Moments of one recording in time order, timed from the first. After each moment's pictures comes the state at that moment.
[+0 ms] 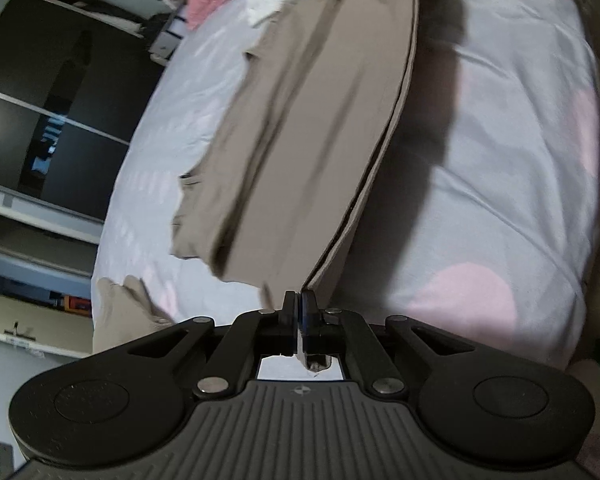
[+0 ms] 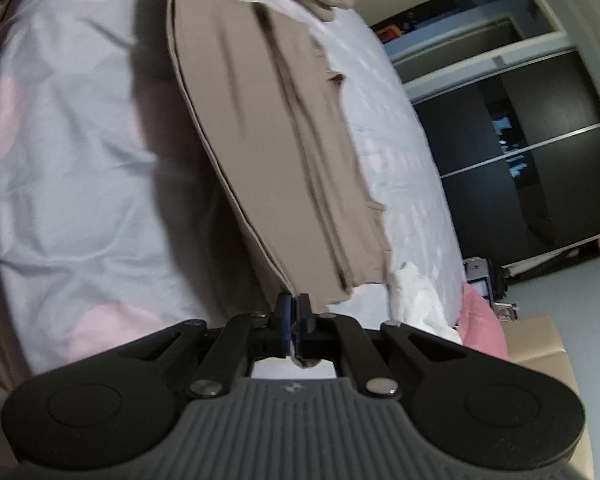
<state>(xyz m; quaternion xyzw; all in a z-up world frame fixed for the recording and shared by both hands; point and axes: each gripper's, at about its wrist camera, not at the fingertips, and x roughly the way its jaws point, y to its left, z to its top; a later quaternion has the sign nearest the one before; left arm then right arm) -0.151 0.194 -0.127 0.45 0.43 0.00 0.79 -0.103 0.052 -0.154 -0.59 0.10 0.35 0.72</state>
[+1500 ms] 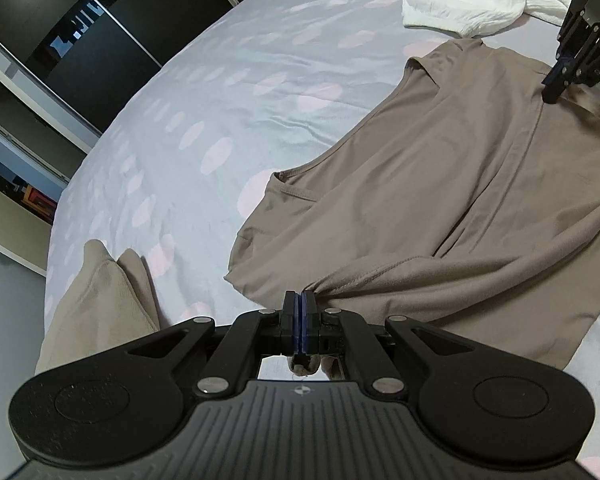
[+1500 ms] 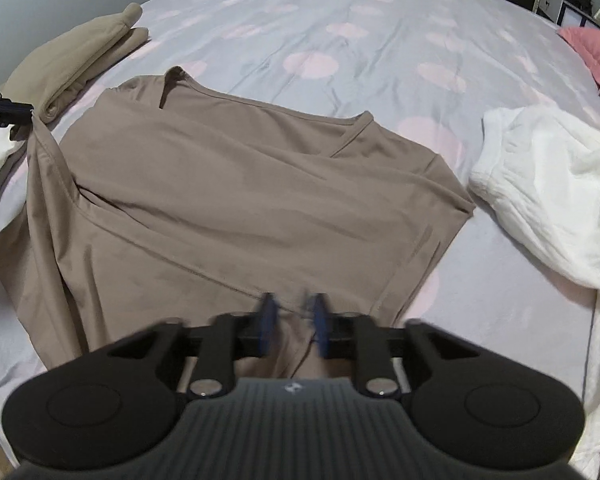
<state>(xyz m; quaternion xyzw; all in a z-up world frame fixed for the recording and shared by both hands) 0.014 0.308 -0.062 0.26 0.47 0.05 0.84 0.134 0.118 -0.145 -0.19 0.45 0.41 0.77</state>
